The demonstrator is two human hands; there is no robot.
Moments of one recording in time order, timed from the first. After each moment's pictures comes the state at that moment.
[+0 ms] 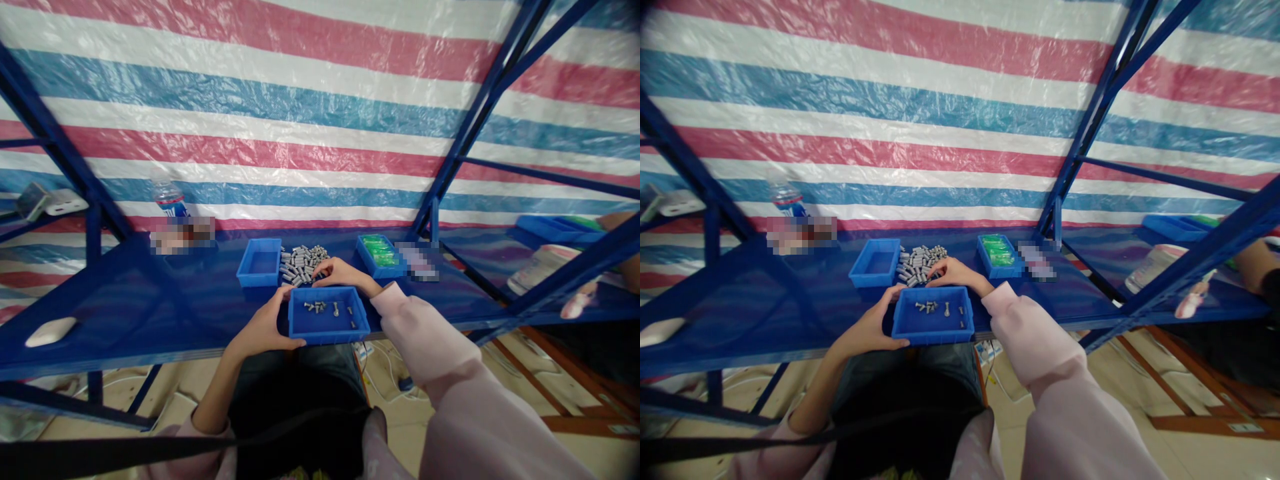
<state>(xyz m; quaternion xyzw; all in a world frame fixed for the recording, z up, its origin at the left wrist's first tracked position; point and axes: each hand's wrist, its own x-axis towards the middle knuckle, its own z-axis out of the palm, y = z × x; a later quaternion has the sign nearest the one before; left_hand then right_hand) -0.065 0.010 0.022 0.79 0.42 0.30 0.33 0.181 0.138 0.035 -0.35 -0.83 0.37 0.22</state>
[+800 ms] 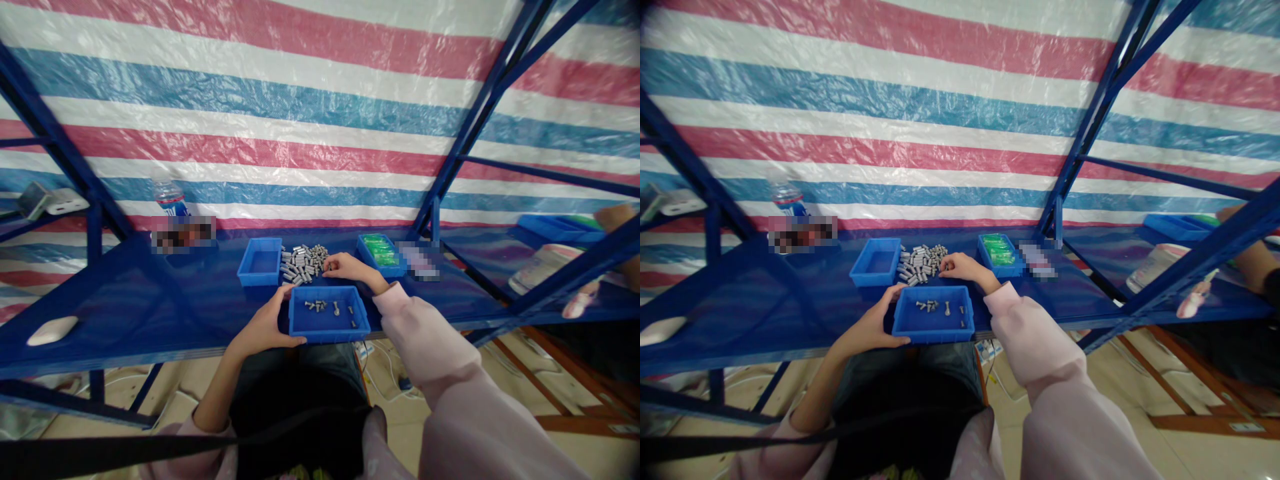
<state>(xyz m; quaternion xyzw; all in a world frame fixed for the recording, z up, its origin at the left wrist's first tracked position) -0.064 0.009 0.023 0.79 0.41 0.30 0.33 0.201 0.153 0.039 -0.40 -0.86 0.27 0.17</state>
